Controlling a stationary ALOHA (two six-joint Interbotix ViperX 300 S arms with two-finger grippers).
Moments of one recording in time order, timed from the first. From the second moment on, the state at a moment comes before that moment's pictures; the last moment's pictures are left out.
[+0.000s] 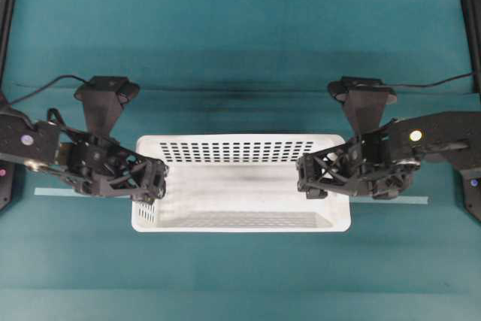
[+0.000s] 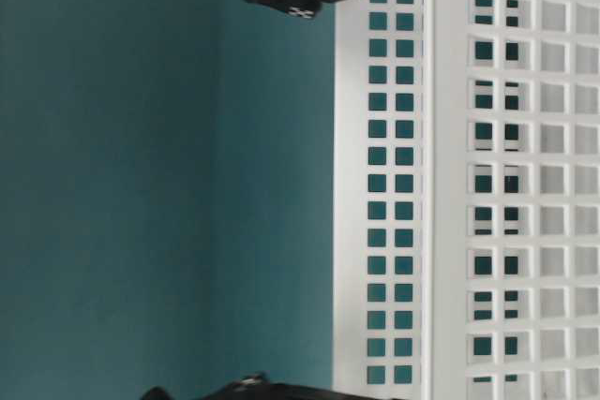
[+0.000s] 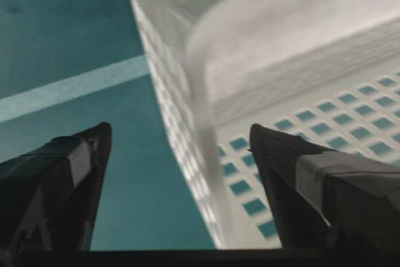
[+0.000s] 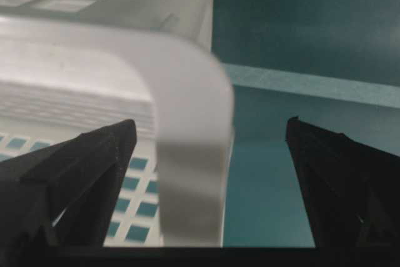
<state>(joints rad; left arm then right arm) -0.08 -0.23 0.76 0.04 0.54 -1.47 0.04 -0.11 0.68 0.06 0.72 1.52</state>
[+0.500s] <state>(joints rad) -0.08 -0.56 0.79 0.04 0.56 -1.38 0.01 -0.43 0.69 0.01 0.76 1.49</state>
